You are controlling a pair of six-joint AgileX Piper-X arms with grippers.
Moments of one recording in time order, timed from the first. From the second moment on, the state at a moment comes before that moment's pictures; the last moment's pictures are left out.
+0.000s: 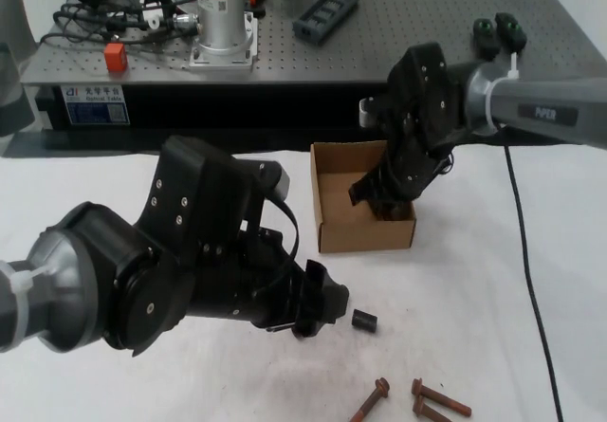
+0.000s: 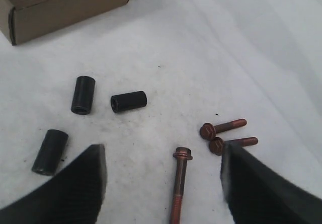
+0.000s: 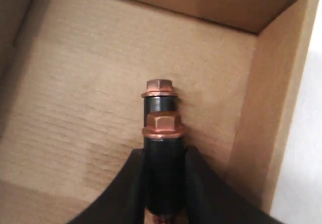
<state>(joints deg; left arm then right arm) -35.9 84.0 -44.4 6.1 23.0 -14.6 8.7 122.2 -89.1 34.2 0.4 -6.7</state>
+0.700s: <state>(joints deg) -35.9 84.0 -44.4 8.3 21.4 -14.5 17.5 103.1 -74.1 50.0 -7.1 -21.1</state>
